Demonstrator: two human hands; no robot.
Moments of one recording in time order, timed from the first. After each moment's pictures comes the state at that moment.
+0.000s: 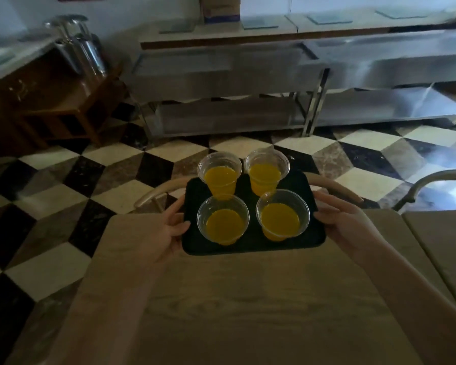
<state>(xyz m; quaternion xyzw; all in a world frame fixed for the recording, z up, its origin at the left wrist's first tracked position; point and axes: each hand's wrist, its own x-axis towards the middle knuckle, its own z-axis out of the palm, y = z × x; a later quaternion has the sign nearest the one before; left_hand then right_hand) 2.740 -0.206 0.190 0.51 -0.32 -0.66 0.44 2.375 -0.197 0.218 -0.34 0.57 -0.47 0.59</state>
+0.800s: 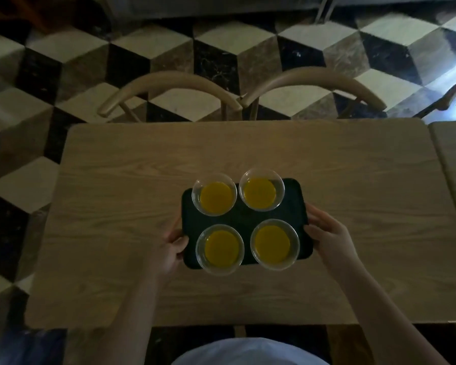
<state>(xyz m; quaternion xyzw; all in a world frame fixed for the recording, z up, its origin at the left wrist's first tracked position) 2.726 -0.089 -0.008 0.68 -0.19 -0.65 0.29 2.385 -0.089 0.028 -0.23 0.69 -0.36 0.59</state>
